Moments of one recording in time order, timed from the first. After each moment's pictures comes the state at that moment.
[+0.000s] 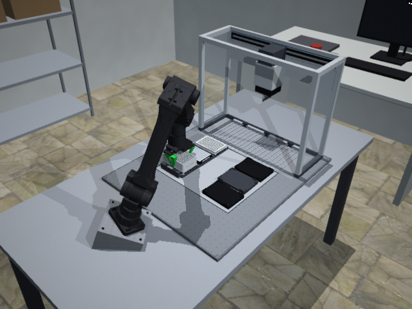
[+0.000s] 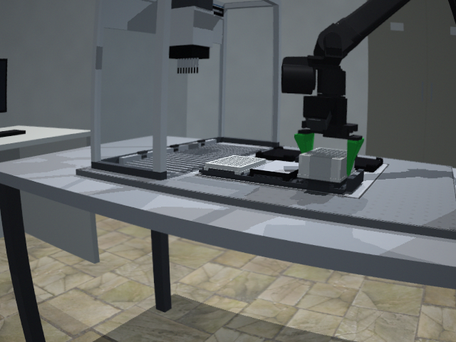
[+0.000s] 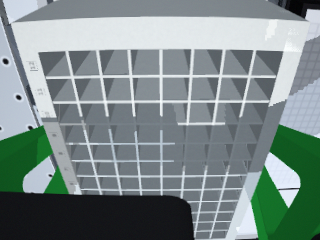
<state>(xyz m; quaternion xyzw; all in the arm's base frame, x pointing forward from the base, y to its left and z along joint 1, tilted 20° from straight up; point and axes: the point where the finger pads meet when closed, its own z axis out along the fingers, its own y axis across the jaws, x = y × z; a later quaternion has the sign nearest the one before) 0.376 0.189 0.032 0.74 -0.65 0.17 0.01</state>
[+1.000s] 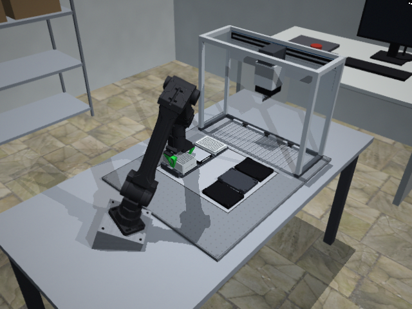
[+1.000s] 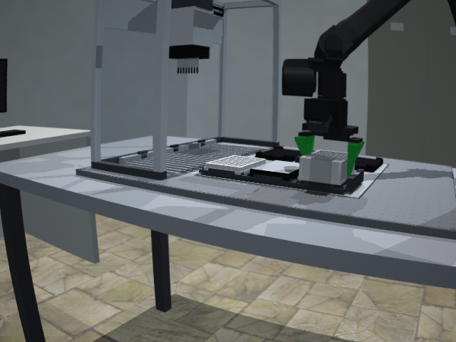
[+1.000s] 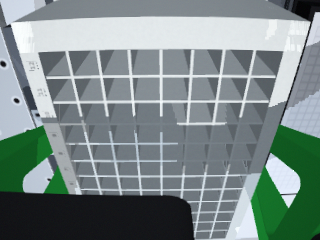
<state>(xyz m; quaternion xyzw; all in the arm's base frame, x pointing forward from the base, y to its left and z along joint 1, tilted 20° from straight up) 0.376 0.188 0.028 0.74 -0.65 0.18 0.01</state>
